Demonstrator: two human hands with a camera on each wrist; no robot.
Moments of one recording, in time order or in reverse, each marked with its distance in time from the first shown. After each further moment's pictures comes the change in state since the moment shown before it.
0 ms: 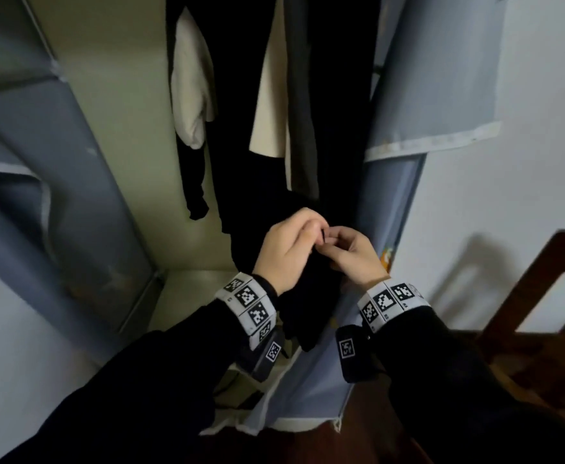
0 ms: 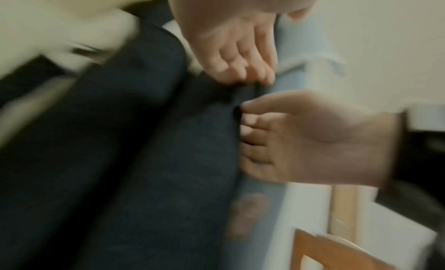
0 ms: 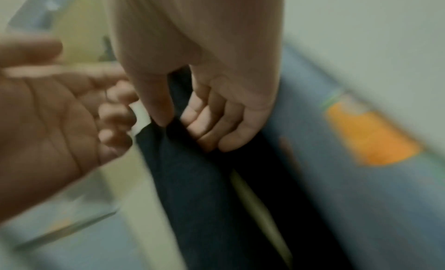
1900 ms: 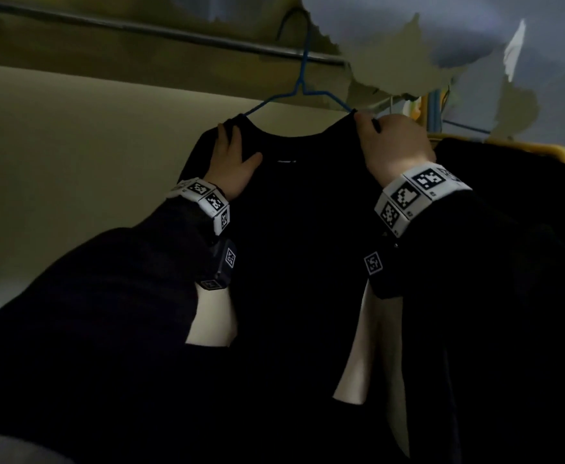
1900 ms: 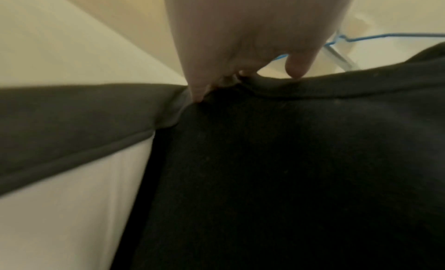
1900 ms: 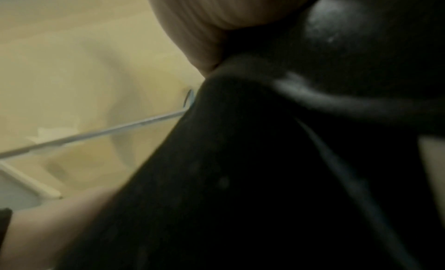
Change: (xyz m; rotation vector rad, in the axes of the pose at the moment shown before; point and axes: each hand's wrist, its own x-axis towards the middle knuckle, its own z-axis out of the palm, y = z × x) left_hand 0.469 0.001 -0.312 0.371 0.033 0.215; right_hand 0.265 -0.393 0.099 -0.910 0.850 -0.375
